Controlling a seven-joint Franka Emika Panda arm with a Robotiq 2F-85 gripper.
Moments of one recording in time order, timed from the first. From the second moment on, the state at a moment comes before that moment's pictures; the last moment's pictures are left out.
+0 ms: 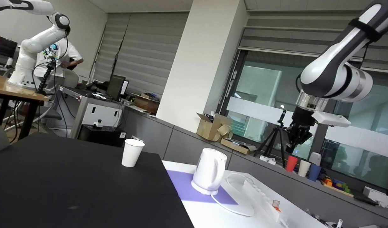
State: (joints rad) arm -0.15 -0.12 -0.35 -2.58 -0.24 2.75 -0.20
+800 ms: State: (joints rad) arm -0.24 0.34 -0.34 -2.33 -0.29 2.85 -0.01
